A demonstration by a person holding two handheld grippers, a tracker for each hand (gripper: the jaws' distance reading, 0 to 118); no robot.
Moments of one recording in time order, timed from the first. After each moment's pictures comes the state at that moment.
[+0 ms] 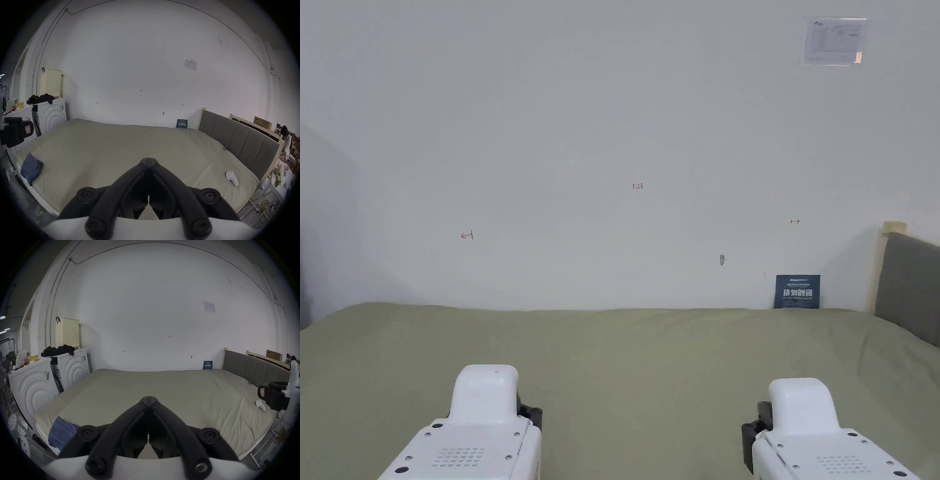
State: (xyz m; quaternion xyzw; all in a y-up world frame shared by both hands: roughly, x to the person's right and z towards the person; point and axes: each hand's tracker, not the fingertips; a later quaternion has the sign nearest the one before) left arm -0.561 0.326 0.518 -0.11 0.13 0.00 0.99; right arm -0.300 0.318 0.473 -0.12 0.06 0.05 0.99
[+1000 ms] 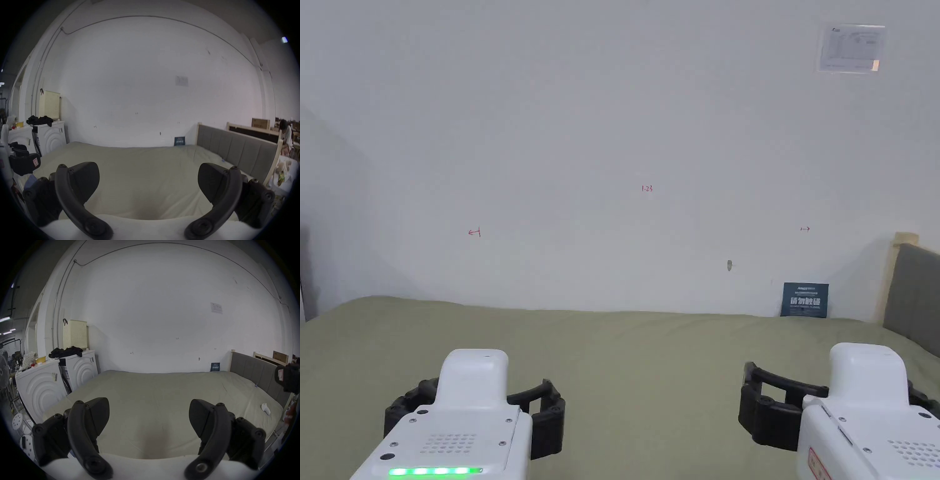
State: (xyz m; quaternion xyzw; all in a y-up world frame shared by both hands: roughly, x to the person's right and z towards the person) left arm -0.568 0.344 0.521 -0.11 0.17 0.00 0.98; right arm -0.284 0.339 0.499 -0.01 0.04 0.01 1.00
